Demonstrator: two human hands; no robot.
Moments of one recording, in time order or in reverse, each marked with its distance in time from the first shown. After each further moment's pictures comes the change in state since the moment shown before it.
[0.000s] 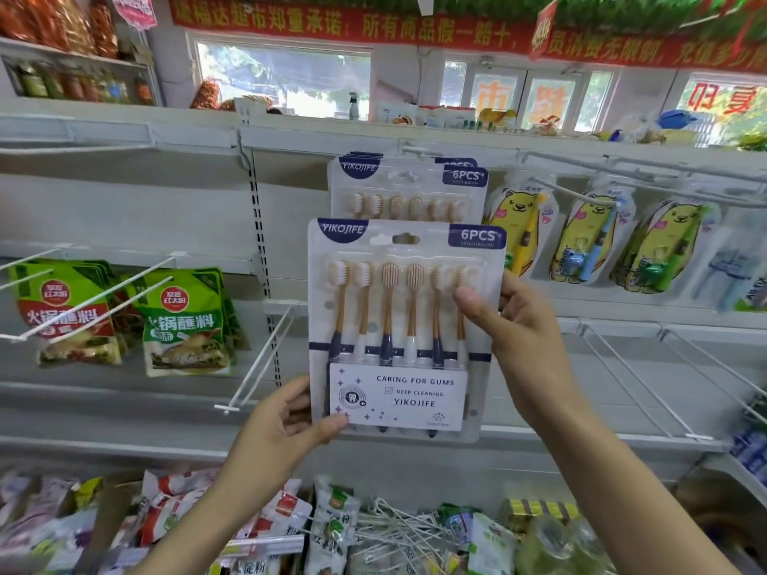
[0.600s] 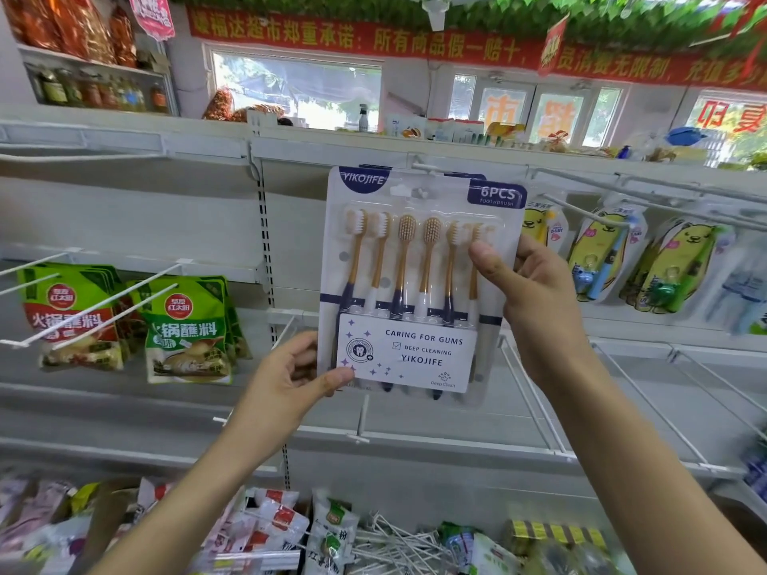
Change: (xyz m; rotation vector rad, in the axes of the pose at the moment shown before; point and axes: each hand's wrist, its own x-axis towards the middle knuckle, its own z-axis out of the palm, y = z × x) left_hand 0.046 0.035 -0.004 0.014 0.037 0.177; right_hand 0.047 -0.018 -0.002 -0.017 0.054 -0.027
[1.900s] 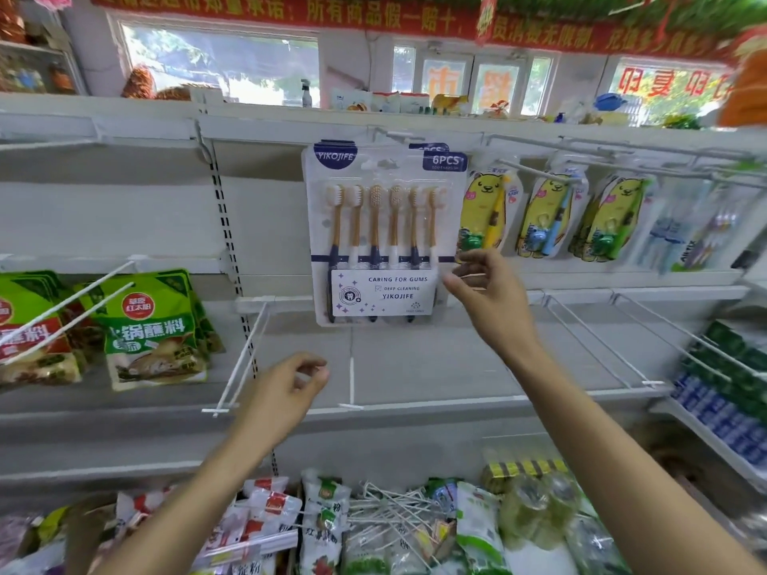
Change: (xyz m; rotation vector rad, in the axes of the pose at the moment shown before) left_hand 0.006 -0.076 -0.009 0.579 -0.114 -0.094; right_hand -0.014 0.069 -0.019 -0.558 0.206 0.058
